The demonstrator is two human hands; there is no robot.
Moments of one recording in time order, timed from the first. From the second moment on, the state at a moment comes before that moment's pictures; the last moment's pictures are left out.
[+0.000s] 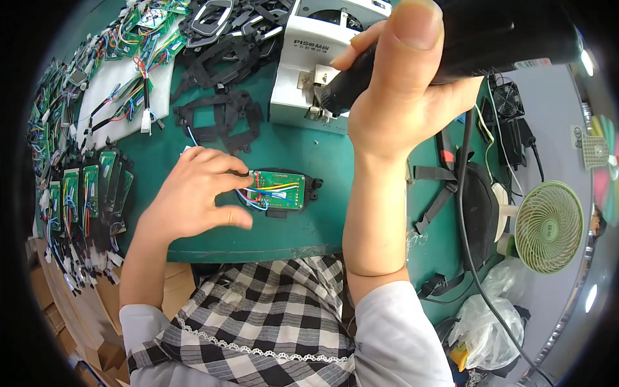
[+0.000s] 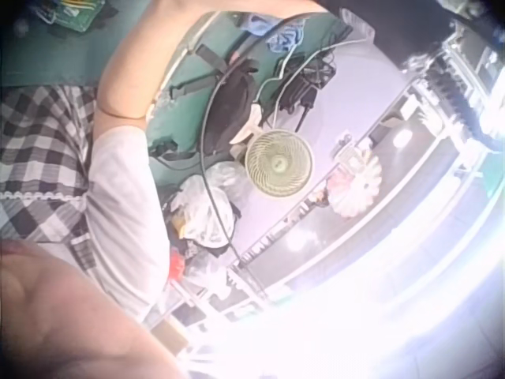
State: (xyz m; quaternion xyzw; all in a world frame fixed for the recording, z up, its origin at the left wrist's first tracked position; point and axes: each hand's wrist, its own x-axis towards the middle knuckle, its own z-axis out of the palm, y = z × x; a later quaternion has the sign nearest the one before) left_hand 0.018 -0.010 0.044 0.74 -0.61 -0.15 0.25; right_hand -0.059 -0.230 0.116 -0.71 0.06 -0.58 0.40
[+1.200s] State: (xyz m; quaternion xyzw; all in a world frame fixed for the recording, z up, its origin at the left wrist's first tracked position) left_hand 0.026 -0.023 0.008 0.73 -0.59 -0.12 0.32; right_hand -0.094 -0.144 0.079 -0.76 -0.02 -0.30 0.58
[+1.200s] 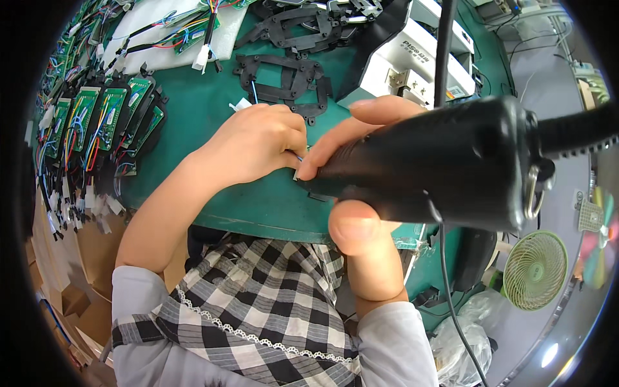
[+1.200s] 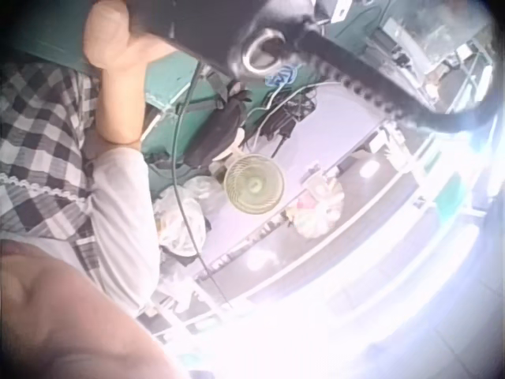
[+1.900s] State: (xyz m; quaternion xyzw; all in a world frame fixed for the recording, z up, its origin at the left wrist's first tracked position) left_hand 0.027 -0.023 0.001 0.73 -0.58 -0.13 0.34; right_hand -0.089 -0.140 0.072 -0.76 -0.02 -0.33 0.56
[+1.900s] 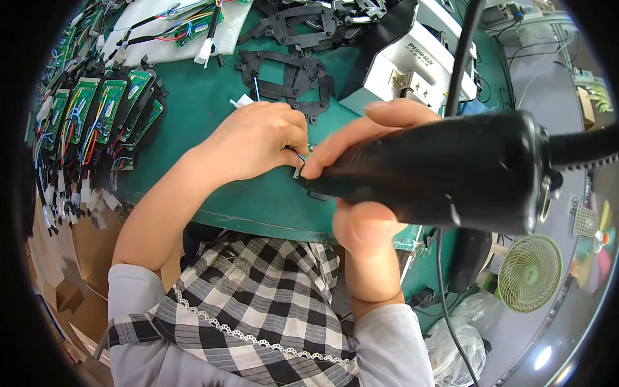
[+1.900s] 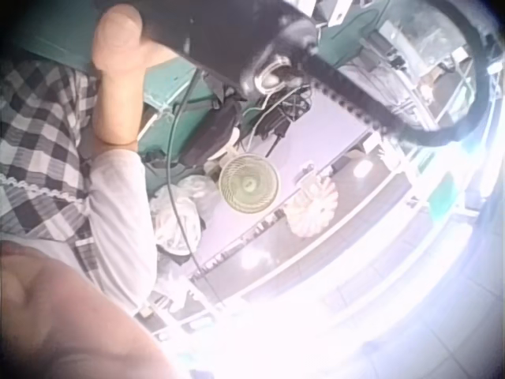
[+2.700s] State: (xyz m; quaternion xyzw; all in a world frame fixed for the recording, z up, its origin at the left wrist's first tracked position) left_hand 0.012 -0.003 0.008 0.73 -0.60 -0.03 0.32; right_hand -0.092 -0.175 0.074 -0.54 -0.03 -0.42 0.73
